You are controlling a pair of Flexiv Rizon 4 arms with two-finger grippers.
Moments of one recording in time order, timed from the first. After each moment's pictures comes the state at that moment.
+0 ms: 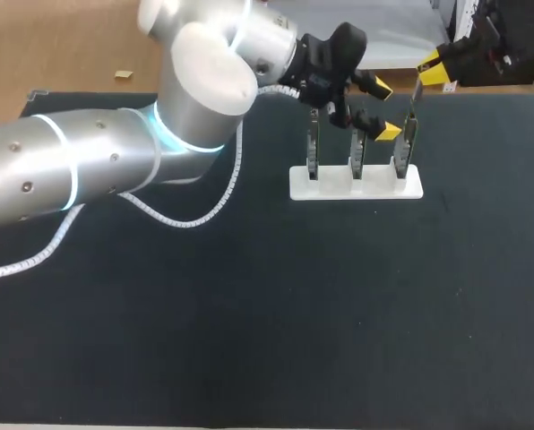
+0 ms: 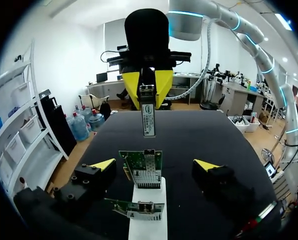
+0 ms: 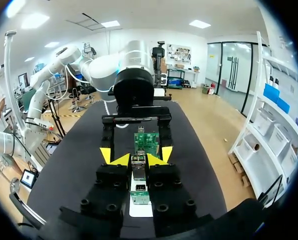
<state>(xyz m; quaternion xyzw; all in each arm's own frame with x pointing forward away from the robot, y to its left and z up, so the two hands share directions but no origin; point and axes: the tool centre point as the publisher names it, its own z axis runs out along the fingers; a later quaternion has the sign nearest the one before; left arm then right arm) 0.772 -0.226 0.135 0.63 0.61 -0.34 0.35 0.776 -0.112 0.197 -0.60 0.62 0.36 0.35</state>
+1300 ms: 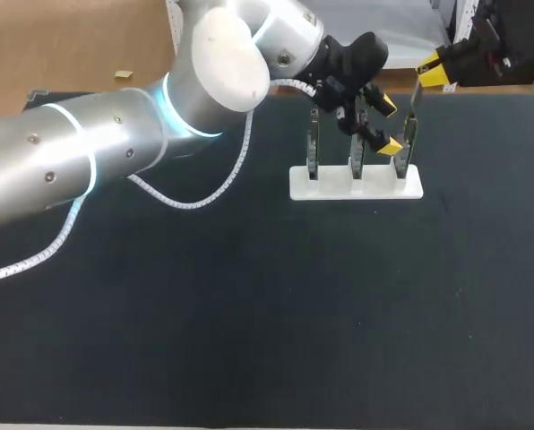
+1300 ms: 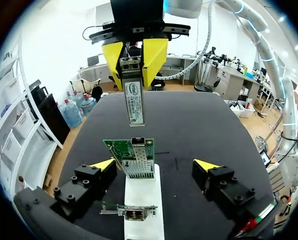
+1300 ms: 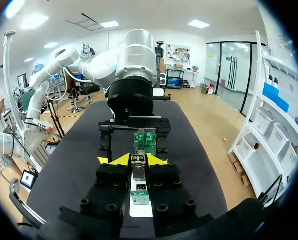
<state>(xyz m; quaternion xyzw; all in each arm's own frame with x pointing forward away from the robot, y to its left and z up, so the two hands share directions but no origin) 0.763 -0.230 0.112 0.67 0.63 -0.30 0.28 0.775 -0.112 0.195 -0.60 0.62 0.36 0.35</state>
